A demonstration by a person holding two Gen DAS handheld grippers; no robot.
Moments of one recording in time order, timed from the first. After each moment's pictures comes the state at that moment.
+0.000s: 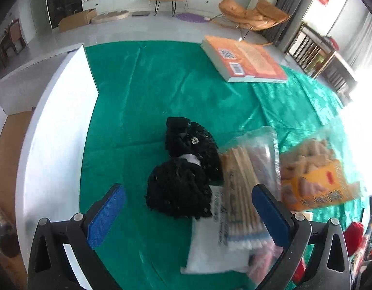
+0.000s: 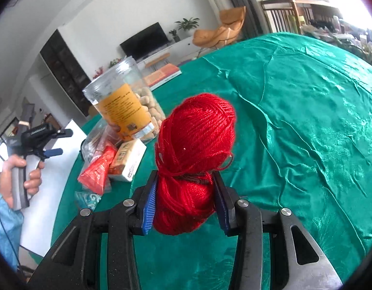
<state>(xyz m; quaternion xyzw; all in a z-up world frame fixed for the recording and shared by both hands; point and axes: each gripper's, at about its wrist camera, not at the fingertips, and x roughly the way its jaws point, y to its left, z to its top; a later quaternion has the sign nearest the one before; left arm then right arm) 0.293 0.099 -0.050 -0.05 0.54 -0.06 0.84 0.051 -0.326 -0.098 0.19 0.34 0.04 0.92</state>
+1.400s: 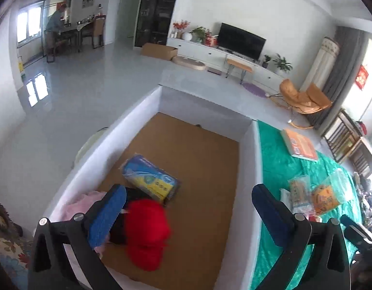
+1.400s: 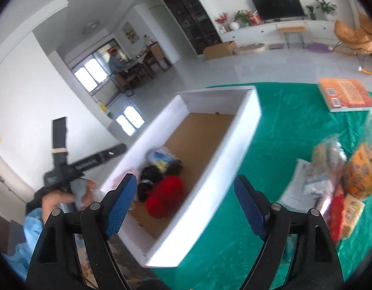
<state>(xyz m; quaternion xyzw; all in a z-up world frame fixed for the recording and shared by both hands) 0.047 0.340 0.080 -0.17 0.37 0.09 0.91 0.111 -0.067 0.035 0.06 0.39 0.33 0.85</state>
